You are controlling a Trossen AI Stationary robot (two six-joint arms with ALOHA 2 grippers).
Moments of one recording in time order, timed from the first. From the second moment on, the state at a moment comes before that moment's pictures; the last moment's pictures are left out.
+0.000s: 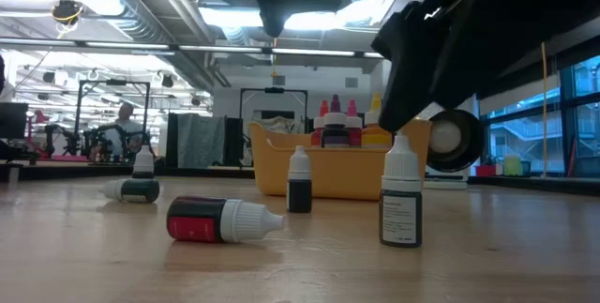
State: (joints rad) left arm -0.15 1.55 1.01 0.13 0.02 -0.16; right arm 0.55 1.91 1.29 -0.37 0.13 0.38
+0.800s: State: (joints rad) left arm -0.15 1.55 1.01 0.13 0.02 -0.16; right arm 0.54 1.96 1.29 -0.33 0.15 0.28
